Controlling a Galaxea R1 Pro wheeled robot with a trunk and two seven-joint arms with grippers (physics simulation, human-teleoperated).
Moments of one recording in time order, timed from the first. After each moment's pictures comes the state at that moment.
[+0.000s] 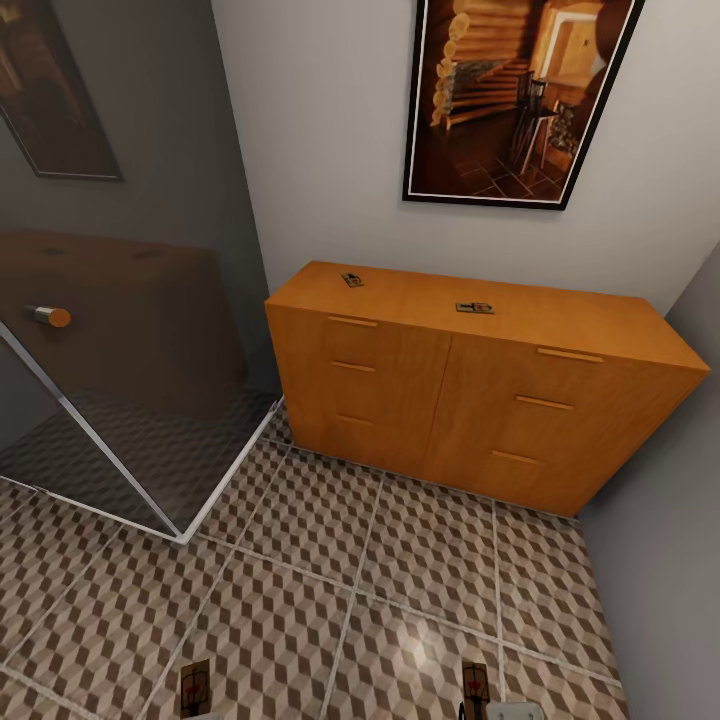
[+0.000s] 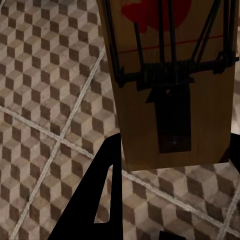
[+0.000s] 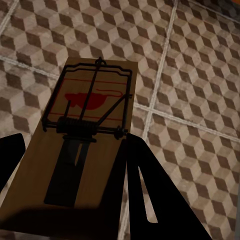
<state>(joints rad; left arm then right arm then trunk) -0.38 0.01 -0.30 0.07 0.32 -0.61 0.25 -0.36 0.08 0.11 -0.02 0.11 -0.59 -0.37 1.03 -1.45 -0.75</state>
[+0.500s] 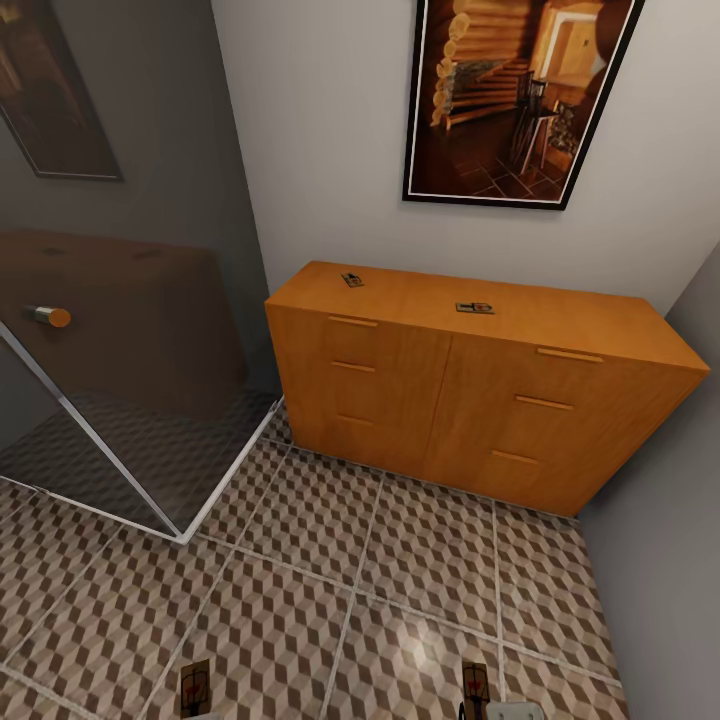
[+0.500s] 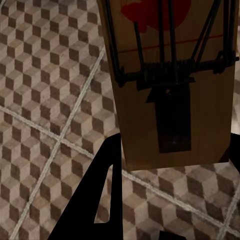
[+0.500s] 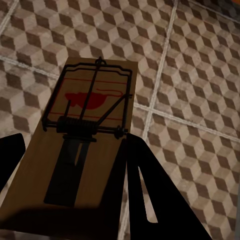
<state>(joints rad) -0.38 0.01 -0.30 0.08 0.32 -0.61 0.25 -0.36 0.08 0.11 -0.02 0.11 -0.59 -0.37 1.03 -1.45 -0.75</state>
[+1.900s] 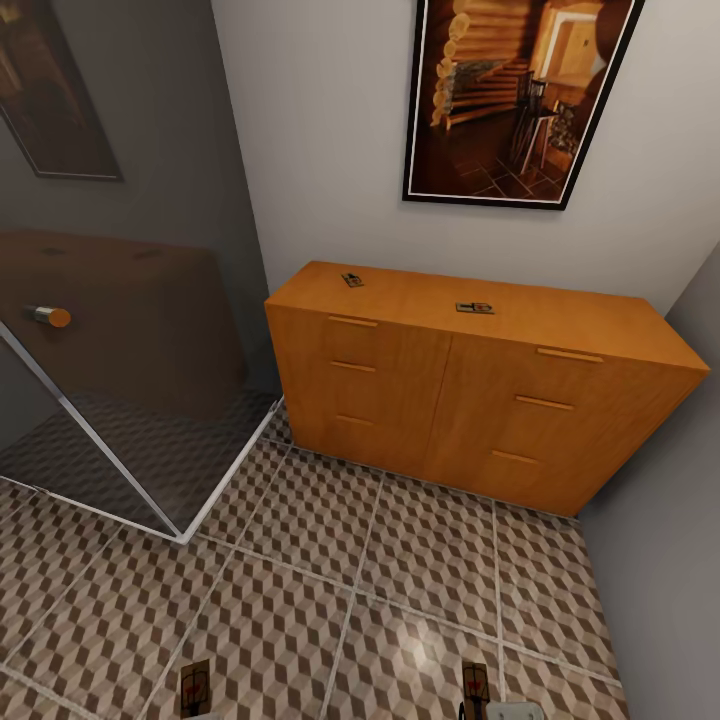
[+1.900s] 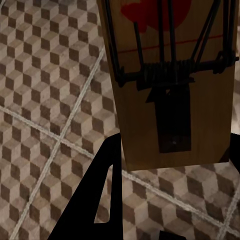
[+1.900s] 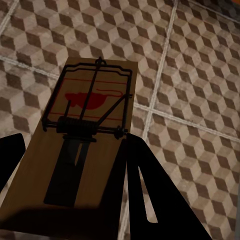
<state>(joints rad) -0.38 0.01 -0.30 0.08 0.32 -0.61 0.25 -0.36 0.08 0.11 -0.02 0.11 -0.59 -0.37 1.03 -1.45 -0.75</state>
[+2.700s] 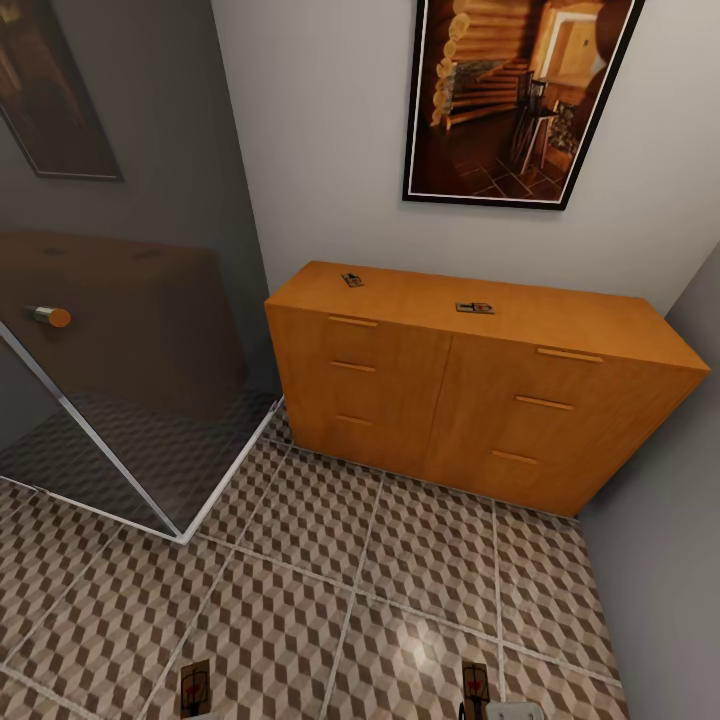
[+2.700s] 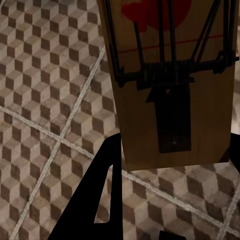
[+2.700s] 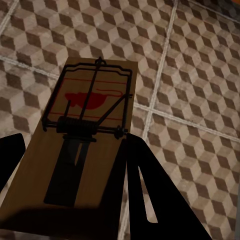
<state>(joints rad) -0.38 0.01 -0.30 0.08 0.32 -0.61 0.25 -0.36 0.08 0.11 -0.02 0.11 -0.59 -0.37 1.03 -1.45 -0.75</state>
